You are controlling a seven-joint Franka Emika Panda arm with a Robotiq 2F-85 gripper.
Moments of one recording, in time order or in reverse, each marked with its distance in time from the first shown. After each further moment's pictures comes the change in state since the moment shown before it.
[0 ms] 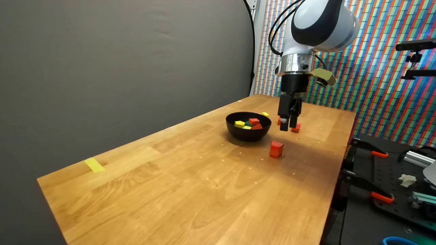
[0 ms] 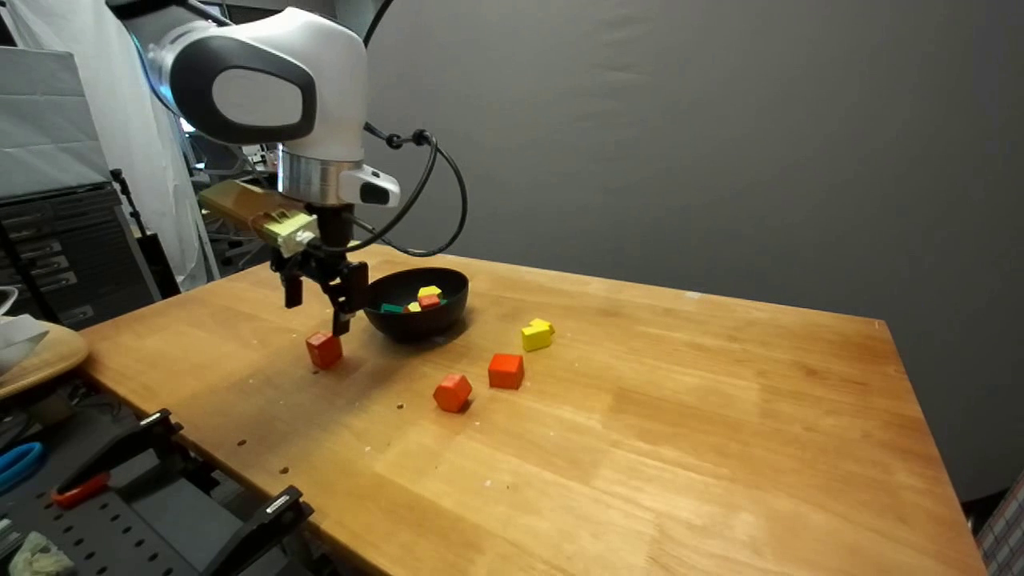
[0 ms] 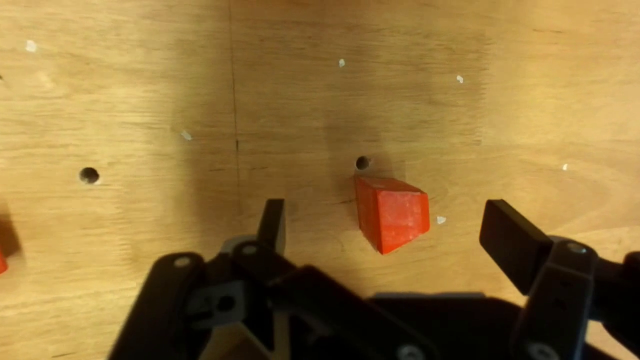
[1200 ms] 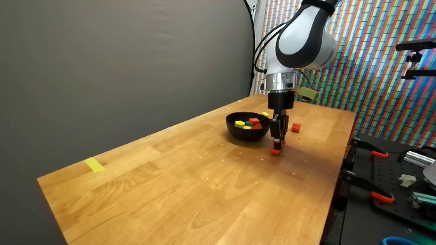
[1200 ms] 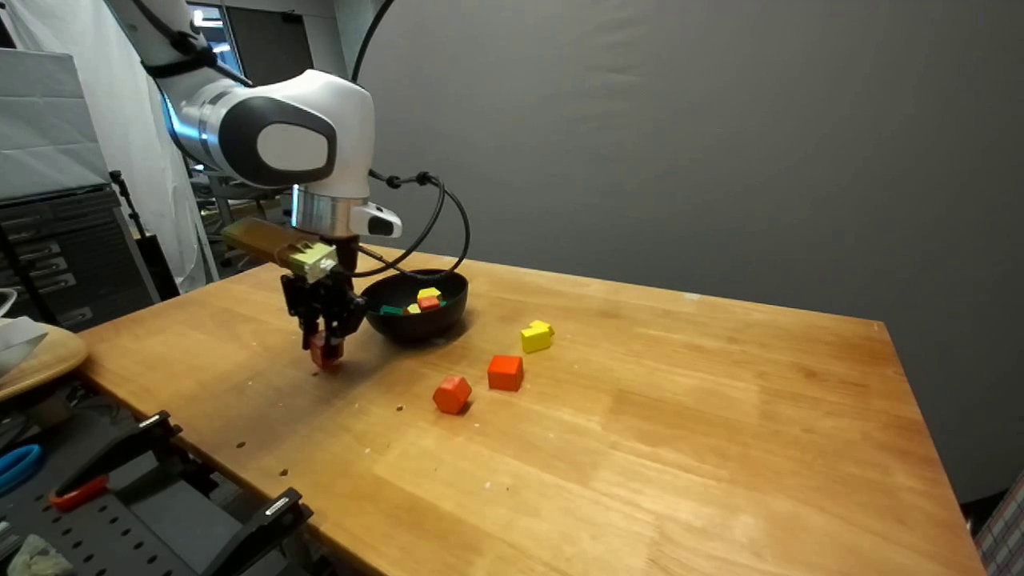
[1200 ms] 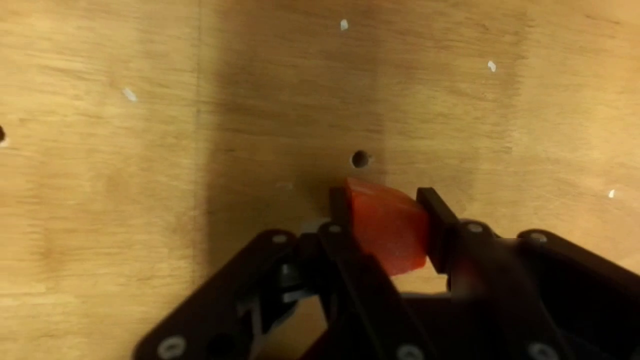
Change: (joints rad) arm 0.008 0.192 0.044 0.118 -0.118 0.021 0.052
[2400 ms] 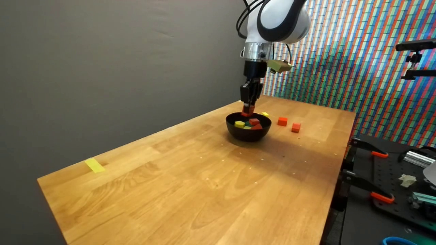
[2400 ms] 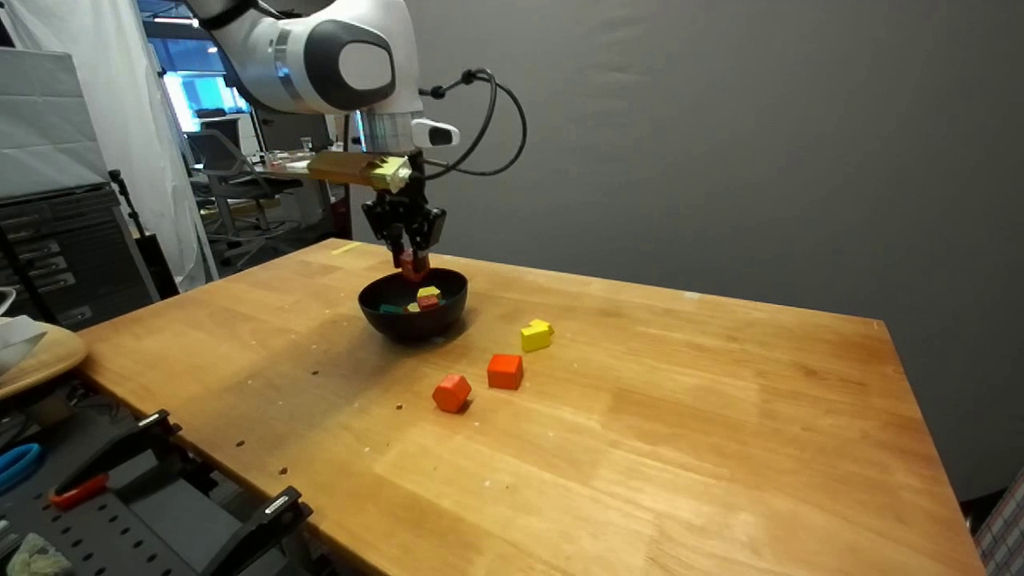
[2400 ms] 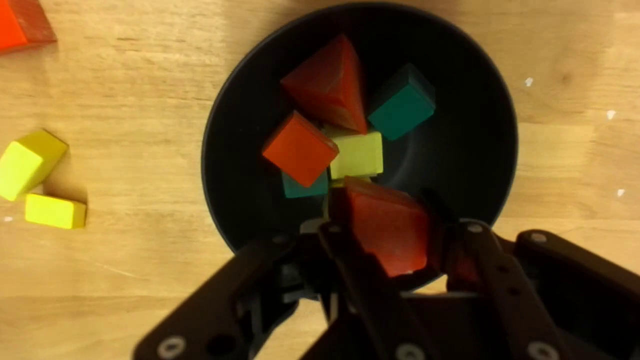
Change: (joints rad) arm -0.005 0.017 -0.080 0.272 -0.225 -0.019 0.170
